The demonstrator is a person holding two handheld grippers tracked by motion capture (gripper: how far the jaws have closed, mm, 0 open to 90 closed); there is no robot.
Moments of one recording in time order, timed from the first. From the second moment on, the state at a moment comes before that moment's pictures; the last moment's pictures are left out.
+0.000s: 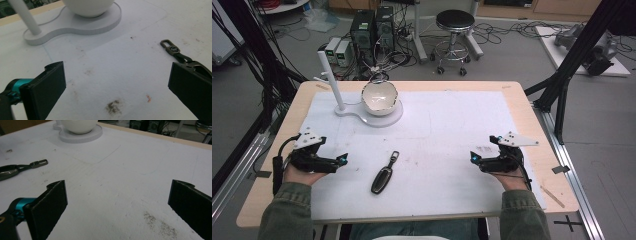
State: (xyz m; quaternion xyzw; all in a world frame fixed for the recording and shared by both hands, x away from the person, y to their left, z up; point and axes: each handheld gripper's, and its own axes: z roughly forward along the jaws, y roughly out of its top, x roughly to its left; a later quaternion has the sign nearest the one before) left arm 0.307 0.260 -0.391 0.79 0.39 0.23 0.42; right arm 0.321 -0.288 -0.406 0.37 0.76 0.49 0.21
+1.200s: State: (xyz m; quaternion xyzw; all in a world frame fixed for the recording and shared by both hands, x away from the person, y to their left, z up) left arm 0.350 0.176 -0.386 0.85 0.35 0.17 0.34; right arm 0.320 -0.290 -0.402 0.39 0.75 0.48 0.22
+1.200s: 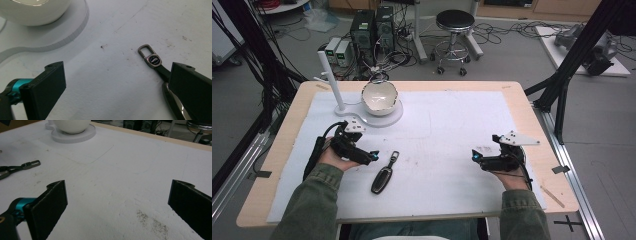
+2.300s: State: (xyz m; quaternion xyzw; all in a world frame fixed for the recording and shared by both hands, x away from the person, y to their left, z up) left arm 0.361 0.111 -0.415 0.90 0.36 0.07 0.24; right arm 0.321 -0.293 -0.402 0.40 0.76 0.47 0.22
